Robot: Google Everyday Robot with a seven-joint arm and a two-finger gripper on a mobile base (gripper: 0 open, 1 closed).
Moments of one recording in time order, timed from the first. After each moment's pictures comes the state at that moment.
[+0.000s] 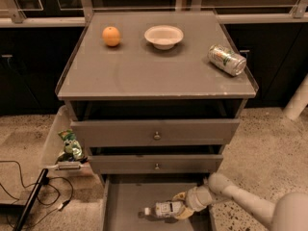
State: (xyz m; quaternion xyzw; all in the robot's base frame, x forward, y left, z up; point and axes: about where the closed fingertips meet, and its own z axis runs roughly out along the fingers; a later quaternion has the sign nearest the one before) arm 0.484 -0.135 0.204 -0.64 0.67 0.27 0.25
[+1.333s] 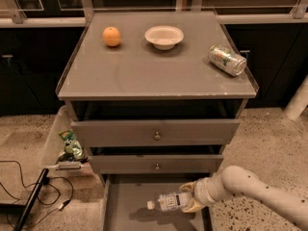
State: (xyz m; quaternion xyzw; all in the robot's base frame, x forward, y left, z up) arm 0.459 -0.149 0.379 -0.69 0.64 0.17 0.28
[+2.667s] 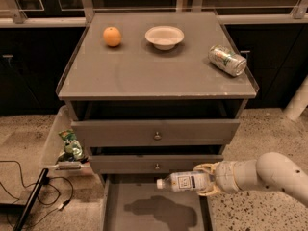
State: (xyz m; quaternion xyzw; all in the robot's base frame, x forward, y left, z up) arm 0.456 -0.186 0.548 -0.69 0.62 0.10 0.36
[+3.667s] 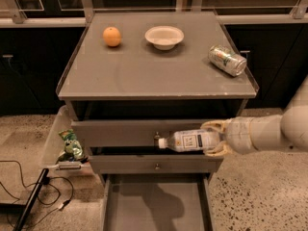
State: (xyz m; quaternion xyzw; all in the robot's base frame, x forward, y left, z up) arm 0.503 -0.189 0.719 -0.70 0.59 0.01 0.40
